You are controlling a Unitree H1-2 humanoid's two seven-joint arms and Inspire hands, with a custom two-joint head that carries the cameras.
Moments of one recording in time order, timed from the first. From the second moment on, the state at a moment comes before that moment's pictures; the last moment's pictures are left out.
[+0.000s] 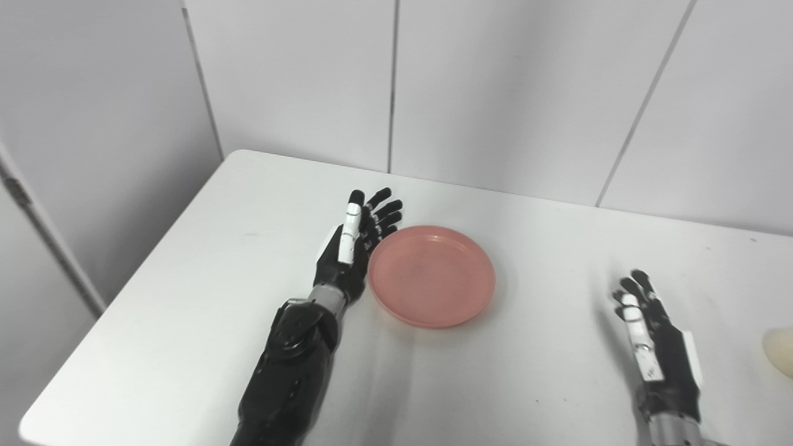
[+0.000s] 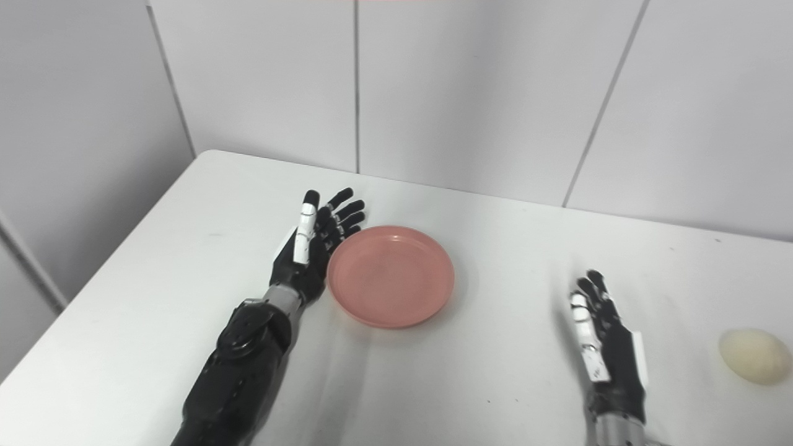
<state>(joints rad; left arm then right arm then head) -0.42 0.01 0.09 0.37 -0.26 0.01 -0.12 -0.18 -0.09 -0.06 0.05 0.00 -0.01 -0.01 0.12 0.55</state>
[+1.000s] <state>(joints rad) -0.27 -0.05 -0.04 0.16 -0.28 0.11 -0.19 -0.19 -0.03 0.01 0.06 -0.12 -0.01 -0.06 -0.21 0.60</state>
